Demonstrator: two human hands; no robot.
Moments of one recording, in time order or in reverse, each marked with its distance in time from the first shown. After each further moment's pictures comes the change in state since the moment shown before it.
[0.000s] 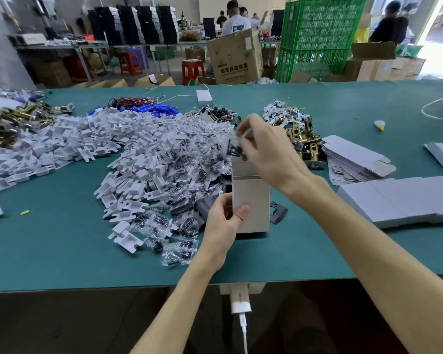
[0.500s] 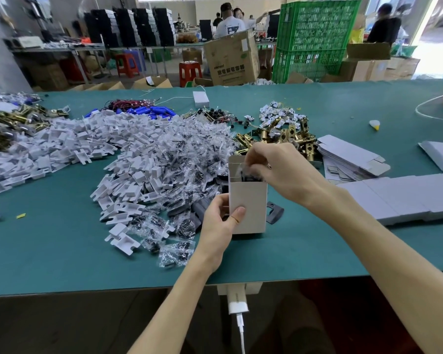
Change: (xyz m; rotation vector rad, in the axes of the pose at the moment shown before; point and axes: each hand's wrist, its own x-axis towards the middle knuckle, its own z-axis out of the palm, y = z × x) left_hand 0.001 -0.003 -0.001 0.005 -0.004 0.021; right_hand -0.021 0.032 -0.016 -0.158 -0.169 -0.067
